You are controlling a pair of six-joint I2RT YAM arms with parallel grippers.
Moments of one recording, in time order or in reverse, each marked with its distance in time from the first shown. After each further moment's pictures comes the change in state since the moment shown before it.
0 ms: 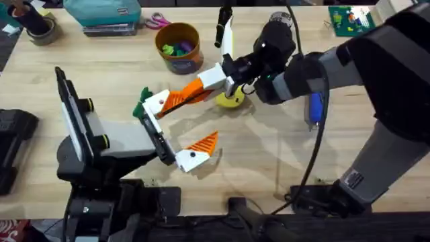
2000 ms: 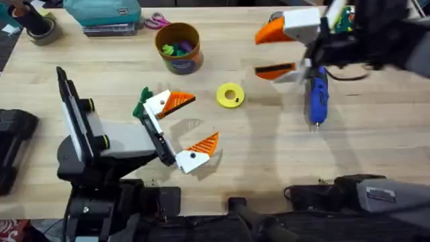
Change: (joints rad) left arm 0.000 0.000 0.000 -0.001 0.009 0.000; right arm -0.482 -0.612 0.071 -1.794 0.182 -0.964
